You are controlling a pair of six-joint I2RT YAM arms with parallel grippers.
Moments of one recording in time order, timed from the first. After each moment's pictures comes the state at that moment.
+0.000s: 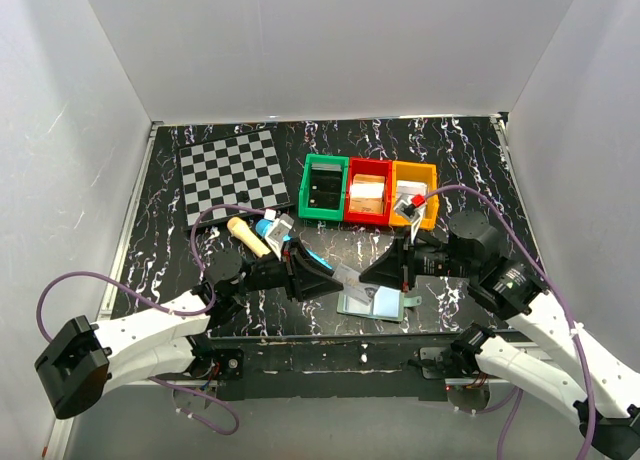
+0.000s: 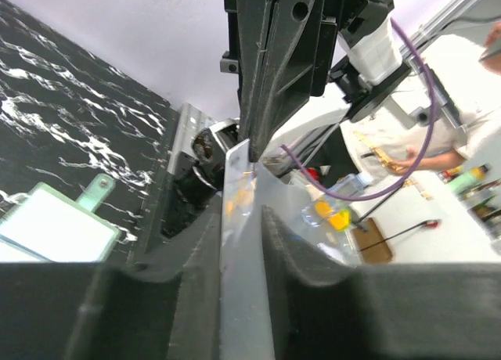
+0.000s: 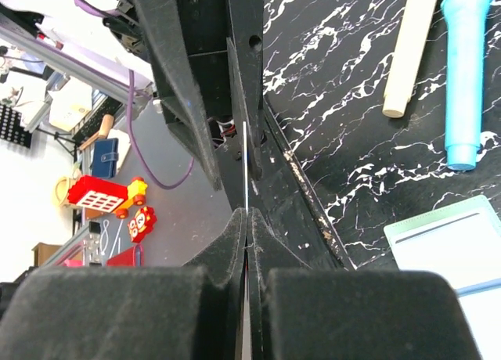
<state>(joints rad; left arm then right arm) -0.90 0.96 0.37 0.83 0.58 -0.81 0.75 0.70 0.81 -0.39 -0.65 0.48</state>
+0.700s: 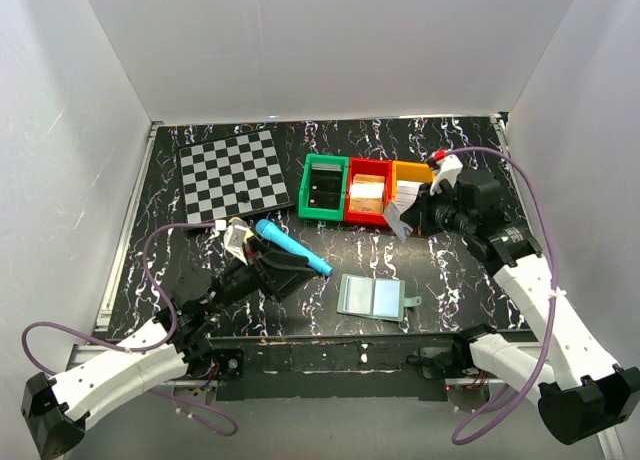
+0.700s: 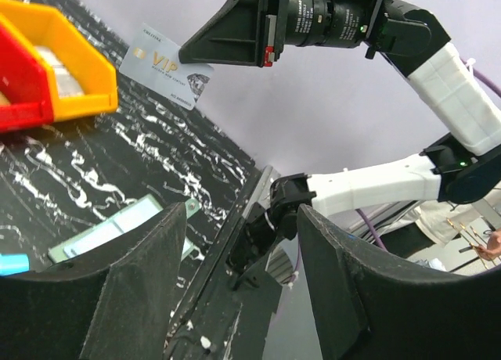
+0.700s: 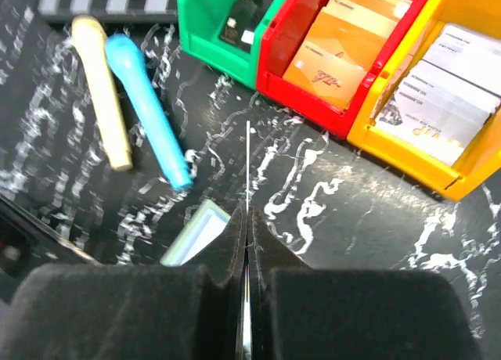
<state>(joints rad) -0.88 0.52 0.31 0.42 0.21 -0.73 0.38 0.94 1.02 -0.61 -0.28 0.27</state>
